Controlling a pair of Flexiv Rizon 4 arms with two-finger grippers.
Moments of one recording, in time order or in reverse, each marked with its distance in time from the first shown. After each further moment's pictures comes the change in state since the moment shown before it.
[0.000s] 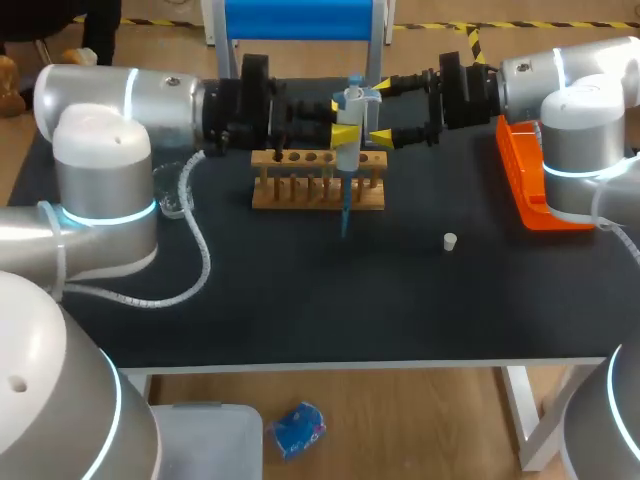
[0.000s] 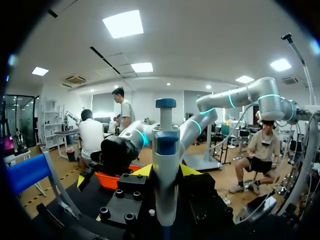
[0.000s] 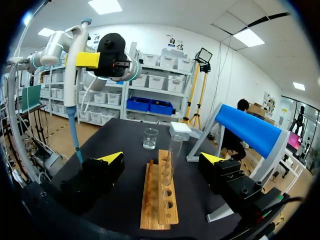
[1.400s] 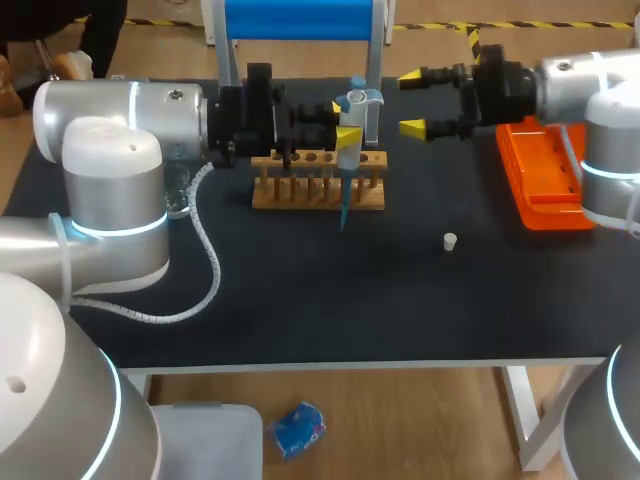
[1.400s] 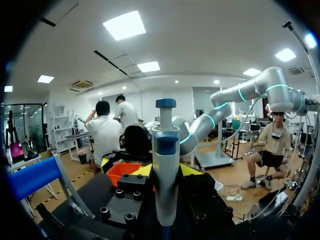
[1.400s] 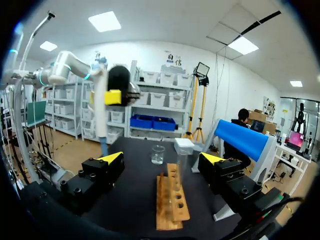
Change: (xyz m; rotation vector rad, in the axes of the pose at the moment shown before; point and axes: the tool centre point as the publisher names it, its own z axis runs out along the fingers) left arm -0.008 0.006 0.001 -0.016 -0.098 0.053; right arm 0.025 0.031 -0.057 -0.159 0.027 0.055
